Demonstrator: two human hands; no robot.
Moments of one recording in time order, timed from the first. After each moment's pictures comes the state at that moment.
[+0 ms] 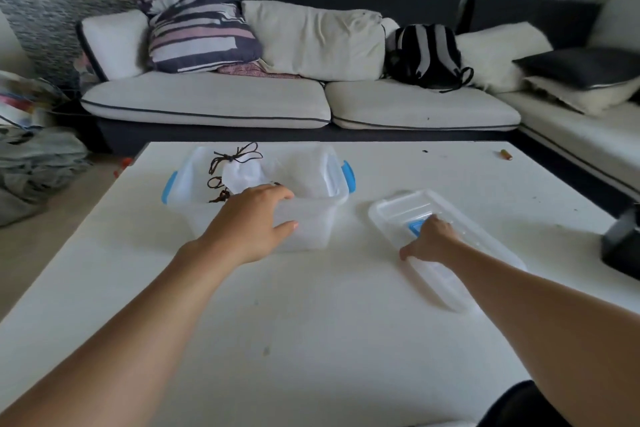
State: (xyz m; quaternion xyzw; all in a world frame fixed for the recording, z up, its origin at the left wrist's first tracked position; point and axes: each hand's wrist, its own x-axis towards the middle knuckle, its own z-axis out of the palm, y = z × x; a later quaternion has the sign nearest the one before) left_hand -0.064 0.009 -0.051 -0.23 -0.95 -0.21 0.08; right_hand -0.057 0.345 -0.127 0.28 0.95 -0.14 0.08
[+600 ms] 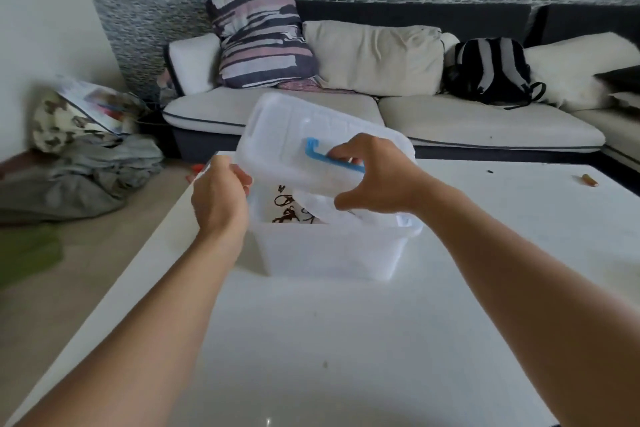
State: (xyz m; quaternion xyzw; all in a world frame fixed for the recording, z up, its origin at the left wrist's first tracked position) left_hand -0.072 -0.067 -0.003 0.21 -0.64 -0.72 0.18; right_hand -0.074 0.153 0.034 -0.18 0.95 -0.24 -0.08
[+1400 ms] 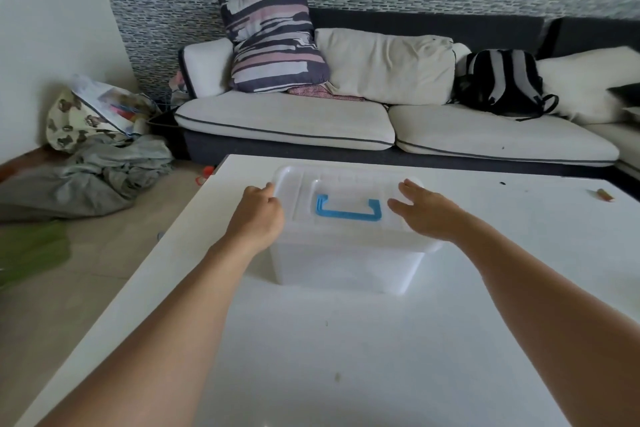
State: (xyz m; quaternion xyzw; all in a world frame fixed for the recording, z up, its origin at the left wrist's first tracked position) left_hand -0.098 -0.075 -0.037 0.08 -0.91 -0.40 0.03; right_hand -0.112 0.206 -0.033 0.01 0.99 -0.12 0.08
